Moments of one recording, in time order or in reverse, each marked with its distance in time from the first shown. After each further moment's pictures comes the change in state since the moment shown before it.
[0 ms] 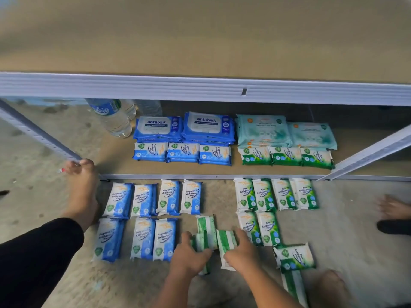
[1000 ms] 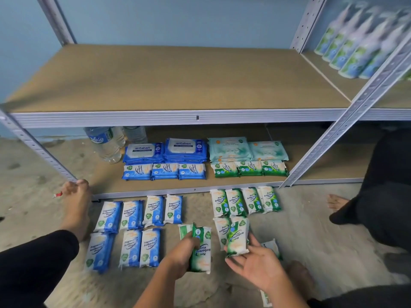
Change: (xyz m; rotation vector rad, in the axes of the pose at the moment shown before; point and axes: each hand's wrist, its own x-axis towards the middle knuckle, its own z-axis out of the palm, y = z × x) left_hand -0.081 0.060 -0.004 -0.709 -0.377 -0.039; right_hand -0.089 0.076 -0.094 1.609 -0.479 0.041
